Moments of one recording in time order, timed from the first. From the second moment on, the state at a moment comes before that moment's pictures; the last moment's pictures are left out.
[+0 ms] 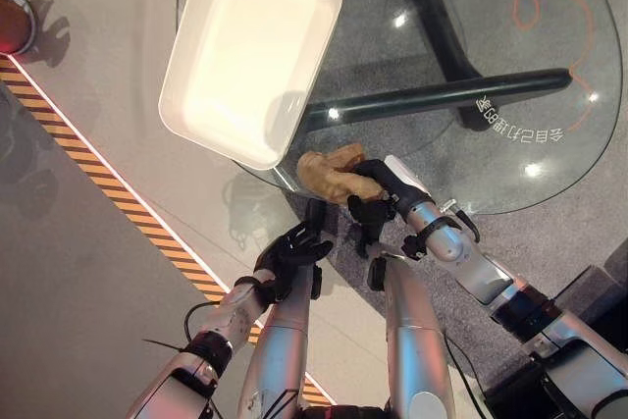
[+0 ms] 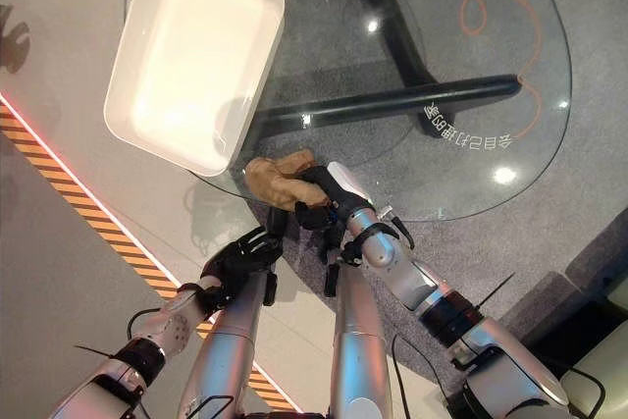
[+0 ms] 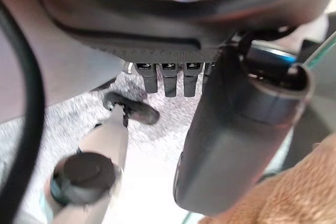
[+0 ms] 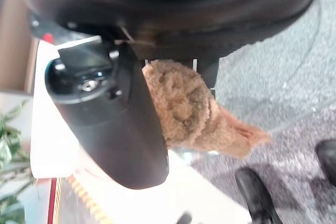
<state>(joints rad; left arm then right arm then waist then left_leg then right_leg) -0.33 0.31 -0.43 0.74 -0.95 -0.02 -0.19 -0.55 -0.62 0.61 0.17 0.08 0.12 -0.17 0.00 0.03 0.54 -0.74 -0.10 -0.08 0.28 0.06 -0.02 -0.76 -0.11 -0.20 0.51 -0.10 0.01</state>
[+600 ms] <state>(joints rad) -0.12 0.37 -0.38 0.58 -1.13 0.08 -0.38 -0.31 -0.58 0.40 -0.06 0.31 0.05 -0.19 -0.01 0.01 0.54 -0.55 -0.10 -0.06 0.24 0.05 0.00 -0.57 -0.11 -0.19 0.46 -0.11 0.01</state>
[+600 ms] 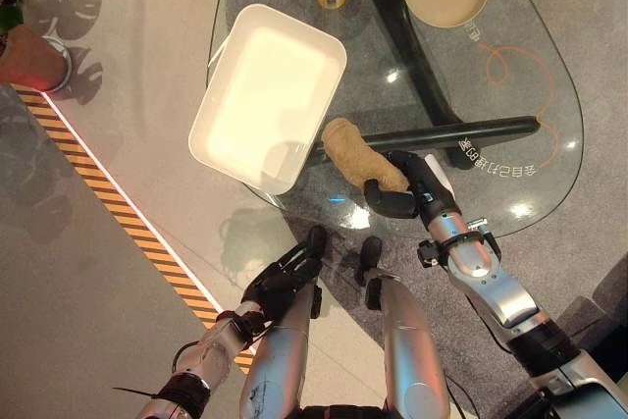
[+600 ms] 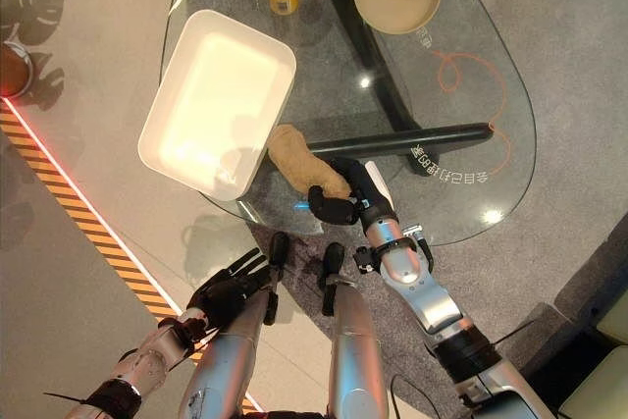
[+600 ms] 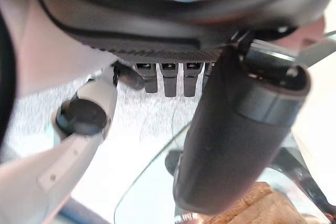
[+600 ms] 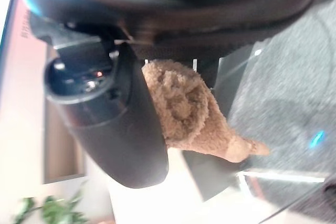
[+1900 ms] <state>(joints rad) -0.15 0.41 -0.28 0.22 -1.55 0.06 -0.60 -0.23 -0.58 0.29 -0.18 0.66 -0.22 0.12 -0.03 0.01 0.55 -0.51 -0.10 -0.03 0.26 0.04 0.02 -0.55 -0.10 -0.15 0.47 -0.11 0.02</state>
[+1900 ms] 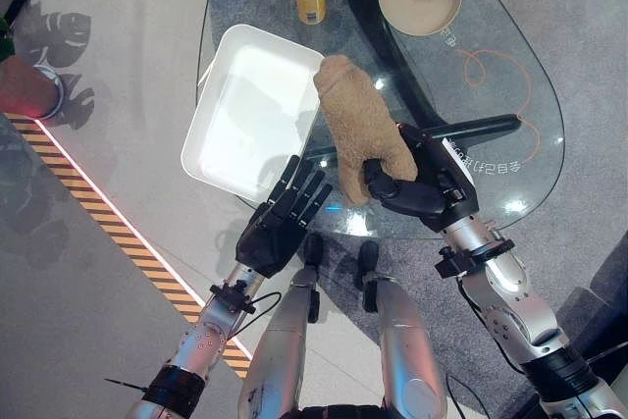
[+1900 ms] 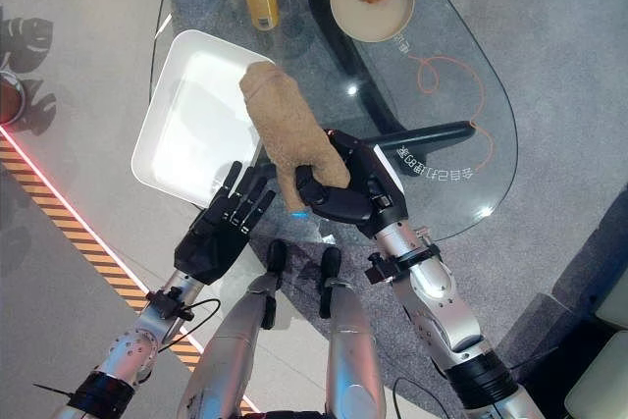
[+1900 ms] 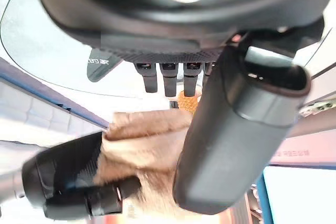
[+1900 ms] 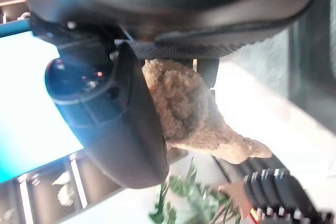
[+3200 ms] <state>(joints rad) -0.19 0.49 -0.38 0.13 -1.68 -0.02 -0.56 -0.40 -0.64 0.51 -0.18 0.24 -0.03 -0.12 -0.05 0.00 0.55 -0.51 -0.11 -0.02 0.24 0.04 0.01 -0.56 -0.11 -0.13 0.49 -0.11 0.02</state>
